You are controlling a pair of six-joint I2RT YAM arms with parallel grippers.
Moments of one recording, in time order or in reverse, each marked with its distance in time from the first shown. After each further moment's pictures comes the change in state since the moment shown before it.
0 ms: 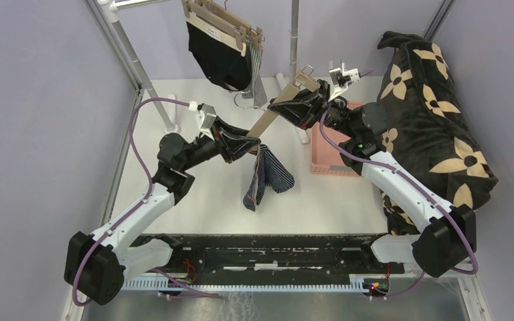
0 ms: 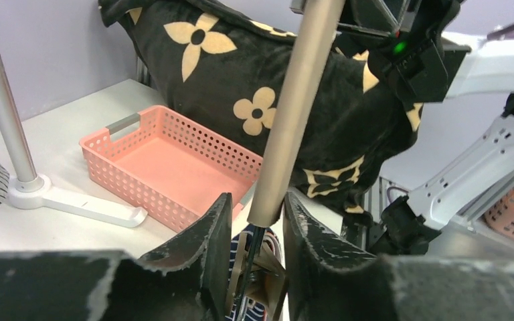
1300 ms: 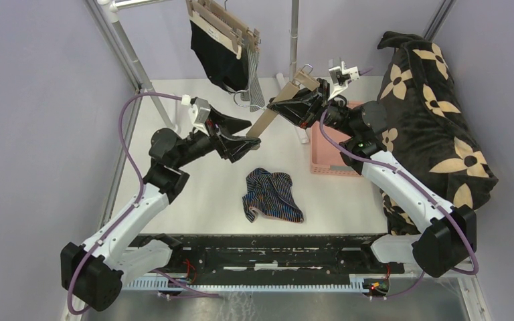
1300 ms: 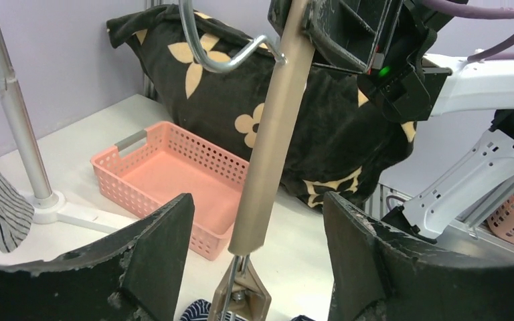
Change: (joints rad) left arm 0.000 -0.057 0.085 -0.135 0.000 0.034; right arm 0.001 0.000 0.018 -0.035 0.002 0.001
